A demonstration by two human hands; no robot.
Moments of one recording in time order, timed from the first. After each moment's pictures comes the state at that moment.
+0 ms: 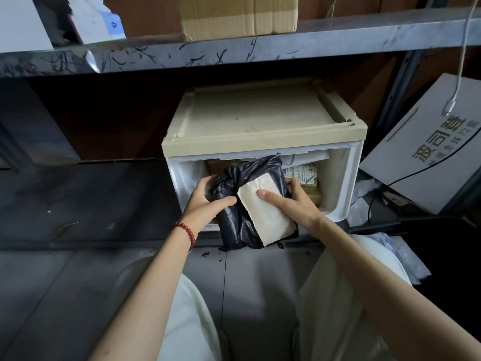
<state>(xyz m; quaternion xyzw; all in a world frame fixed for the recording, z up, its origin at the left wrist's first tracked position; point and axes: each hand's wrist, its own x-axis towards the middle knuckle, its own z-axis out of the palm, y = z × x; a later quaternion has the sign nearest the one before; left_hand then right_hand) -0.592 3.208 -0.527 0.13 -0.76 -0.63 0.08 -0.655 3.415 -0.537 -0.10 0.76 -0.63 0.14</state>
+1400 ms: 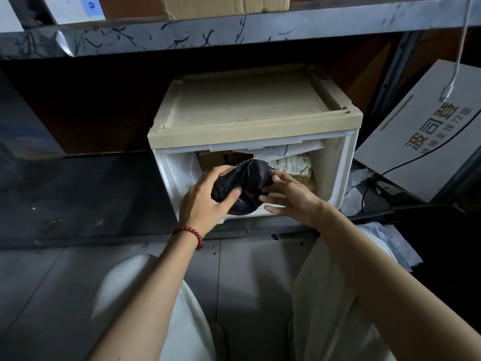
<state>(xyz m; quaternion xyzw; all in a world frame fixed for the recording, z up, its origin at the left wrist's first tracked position) -0.590 3.227 -0.539 0.01 -0.90 -0.36 0.24 -0.673 3.419 -0.545 -0.01 0.66 -0.71 0.27</state>
